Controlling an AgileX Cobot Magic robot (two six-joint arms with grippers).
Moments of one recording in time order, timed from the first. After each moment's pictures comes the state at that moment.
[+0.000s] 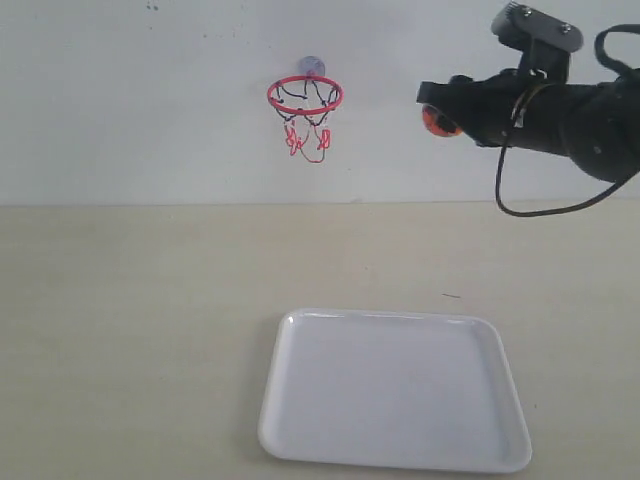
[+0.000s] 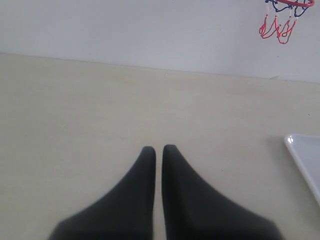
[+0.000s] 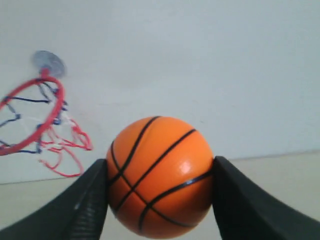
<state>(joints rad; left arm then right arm) 0.00 0.00 0.00 -0.15 0.30 0.02 0.24 1.88 -1.30 -0.46 -0.25 0.80</state>
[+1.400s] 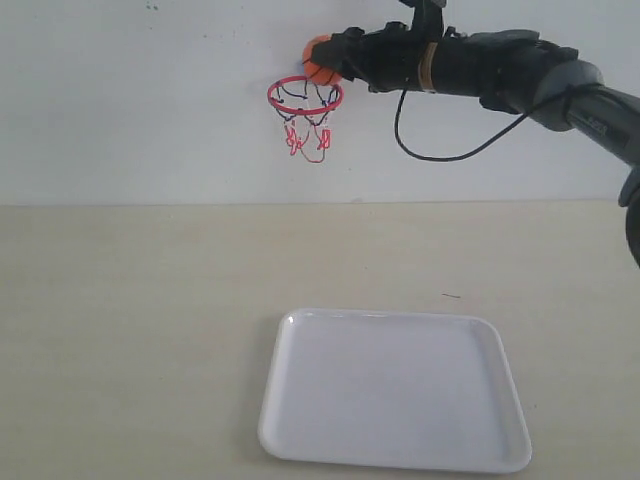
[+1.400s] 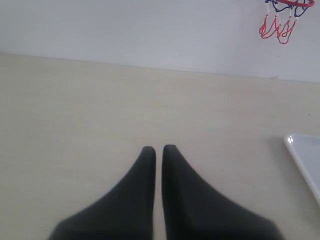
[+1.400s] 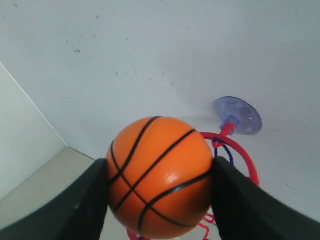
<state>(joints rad) 0.00 0.00 0.00 -0.15 0.30 0.02 0.25 2.48 -2.38 -1.71 -0.65 2.08</state>
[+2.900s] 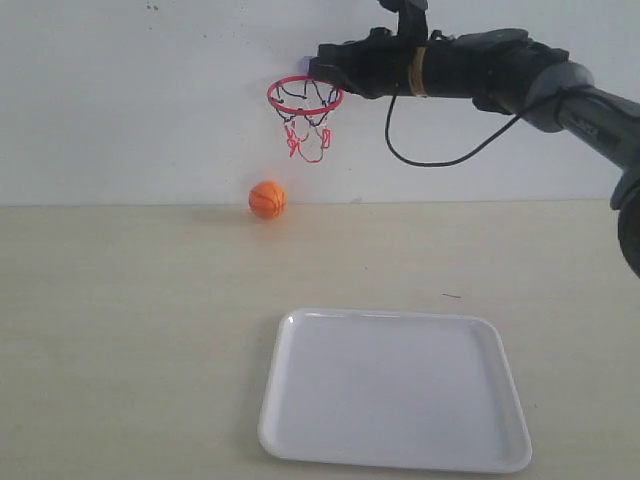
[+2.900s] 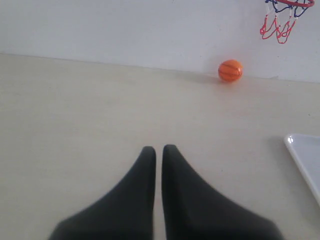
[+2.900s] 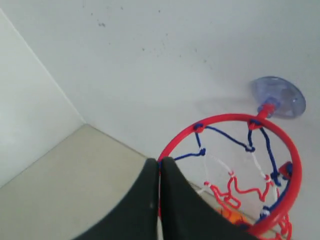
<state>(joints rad) 0.00 0.00 0.00 -0.15 0.30 0.02 0.25 2.49 -2.40 -1.75 -0.75 2.10</state>
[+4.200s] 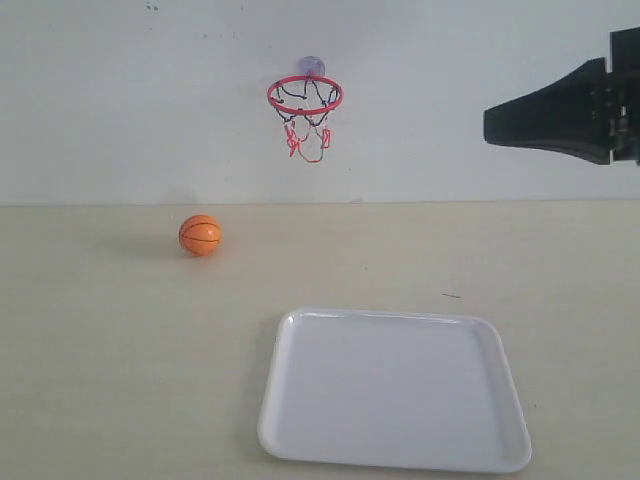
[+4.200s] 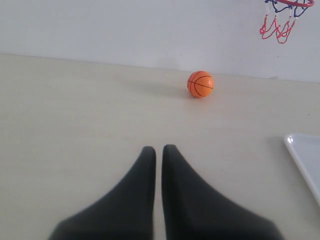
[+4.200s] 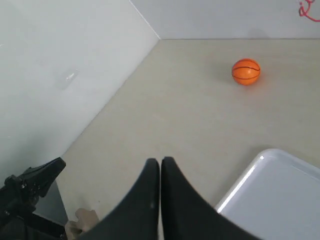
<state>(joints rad) 0.00 0.00 0.00 -0.15 0.30 0.02 -0.10 1.35 -1.00 -1.75 -1.22 2.01</state>
